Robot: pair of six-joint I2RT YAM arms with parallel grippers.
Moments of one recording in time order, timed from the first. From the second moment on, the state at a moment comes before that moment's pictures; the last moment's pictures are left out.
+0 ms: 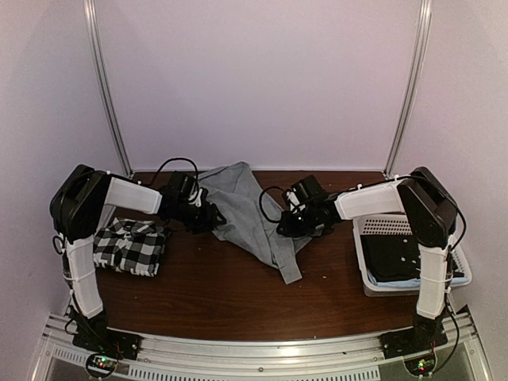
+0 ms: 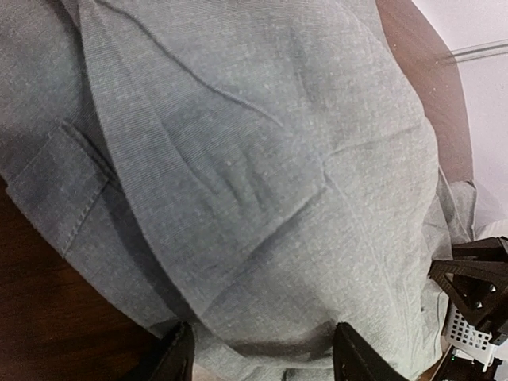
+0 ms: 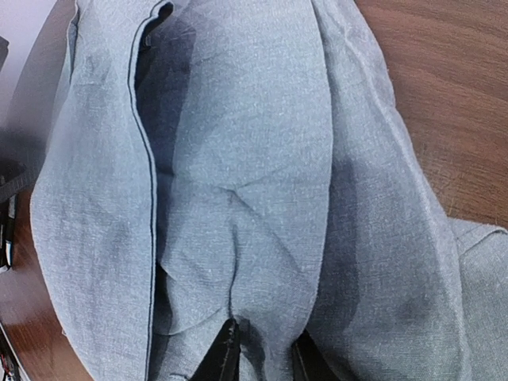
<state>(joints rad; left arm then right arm) -0.45 2.01 1.19 -0.06 0.41 -0.62 0.65 2.03 1.30 -0.14 -0.16 0.51</state>
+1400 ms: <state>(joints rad) -0.14 1.56 1.23 -0.41 0.30 -0.49 0.44 1.93 1.52 -0.40 0.11 0.38</state>
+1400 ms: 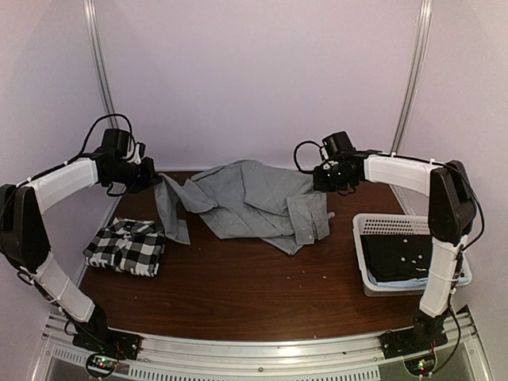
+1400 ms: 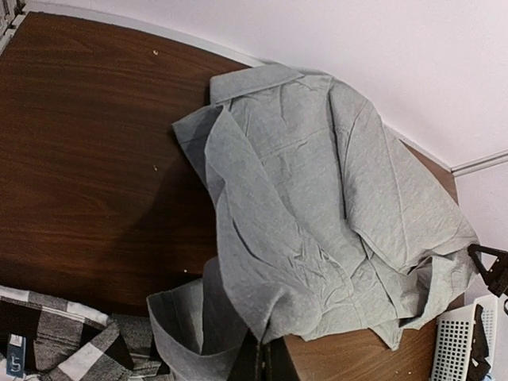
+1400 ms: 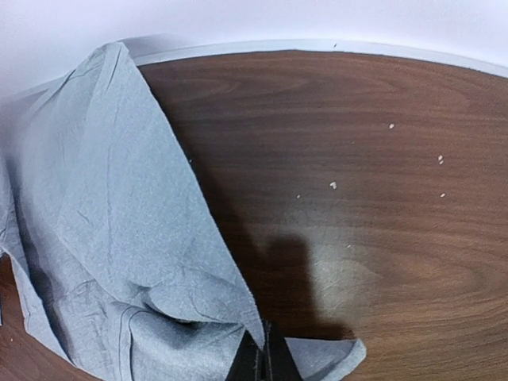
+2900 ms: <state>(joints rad) 0.01 1.93 1.75 -0.58 0.29 -0.33 0.60 1.88 1.54 -0.45 0.23 0.23</state>
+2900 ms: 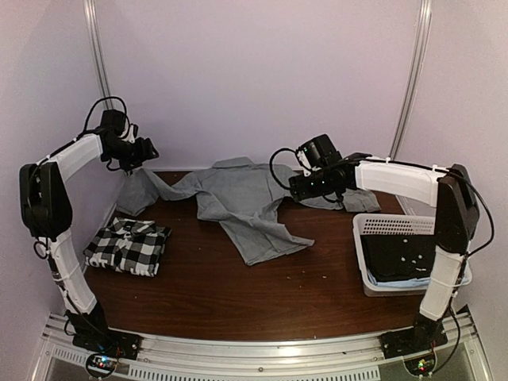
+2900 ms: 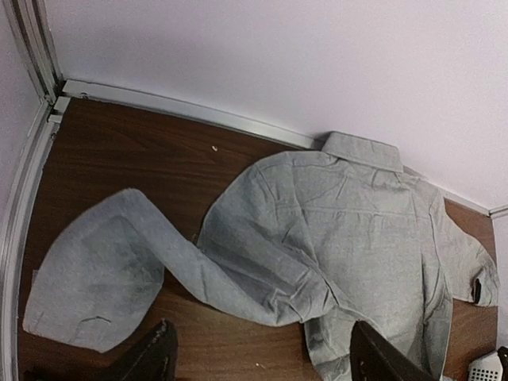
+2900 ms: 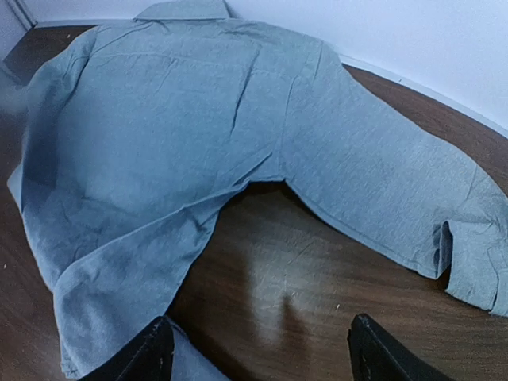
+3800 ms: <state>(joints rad) -0.75 1.83 1.16 -0.30 0.10 -0.53 0.84 1.70 1.12 -0.28 0.18 0.24</state>
